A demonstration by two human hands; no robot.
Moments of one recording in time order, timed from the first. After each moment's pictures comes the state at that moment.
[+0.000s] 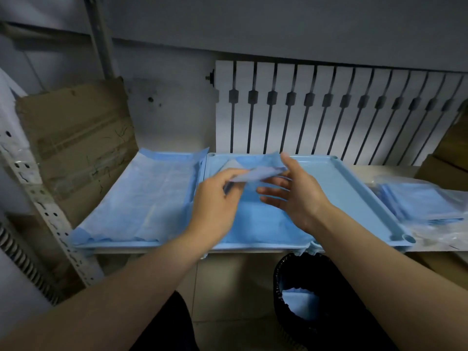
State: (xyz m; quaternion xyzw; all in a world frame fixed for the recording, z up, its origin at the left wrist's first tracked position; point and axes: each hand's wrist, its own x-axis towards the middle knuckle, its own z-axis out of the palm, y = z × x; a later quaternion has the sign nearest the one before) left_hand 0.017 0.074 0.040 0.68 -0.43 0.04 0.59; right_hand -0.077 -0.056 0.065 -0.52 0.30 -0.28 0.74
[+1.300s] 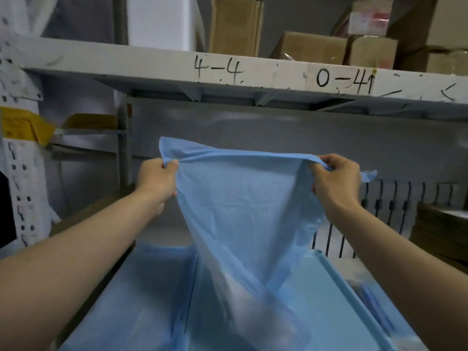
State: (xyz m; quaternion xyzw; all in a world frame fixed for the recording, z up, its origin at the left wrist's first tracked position) left_hand 0.113 0.085 0.286 0.70 -0.23 0.08 0.67; right_hand -0.106 -0.115 0.295 -0.67 0.27 -0.60 0.34
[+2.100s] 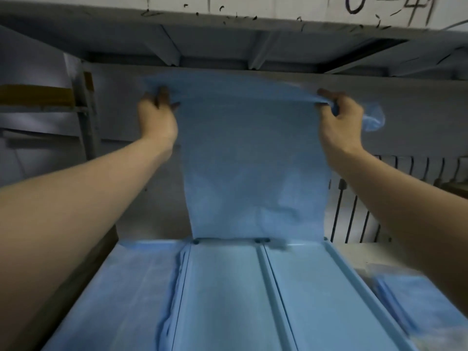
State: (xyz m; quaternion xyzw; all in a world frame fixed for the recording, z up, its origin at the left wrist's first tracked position) left_hand 0.181 -0.035 0.332 0.49 -0.30 0.14 0.81; right_hand -0.034 -0.225 0.327 -0.68 0.17 -0.64 0.31
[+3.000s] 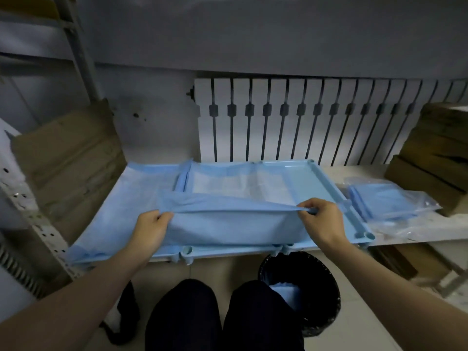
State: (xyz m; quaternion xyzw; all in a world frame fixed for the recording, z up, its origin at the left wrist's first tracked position) left_hand 0.081 0.120 0.020 0.81 -0.22 -0.11 0.54; right_hand -0.175 -0.114 0.038 -0.76 0.42 -0.35 0.35
